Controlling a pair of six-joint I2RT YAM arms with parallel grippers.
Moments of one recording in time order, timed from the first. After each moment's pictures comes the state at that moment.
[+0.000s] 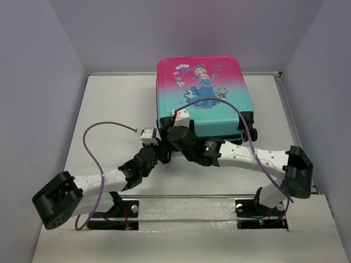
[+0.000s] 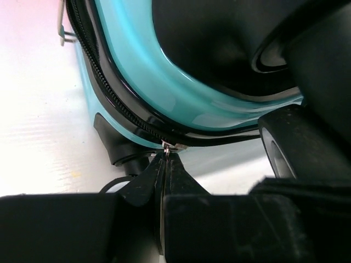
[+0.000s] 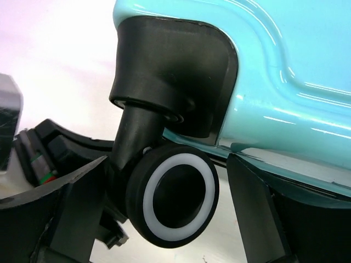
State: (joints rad) left arm -0.89 1.11 0.27 0.56 -0.46 -0.61; right arm 1.16 1.53 1.21 -0.27 0.63 0.55
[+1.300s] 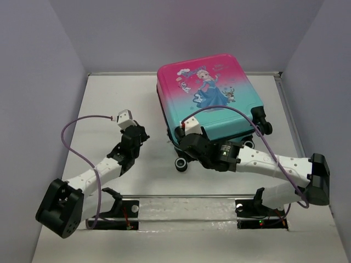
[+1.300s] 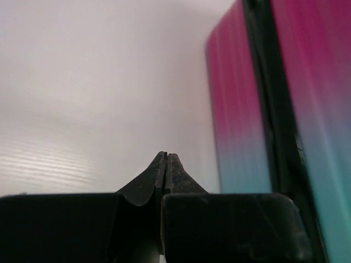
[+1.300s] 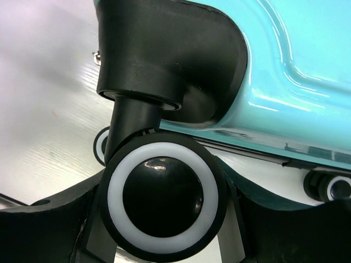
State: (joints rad) left arm -0.53 1.06 0.41 0.28 -0.53 -0.65; right arm 1.20 1.35 1.17 -0.65 0.63 0.41
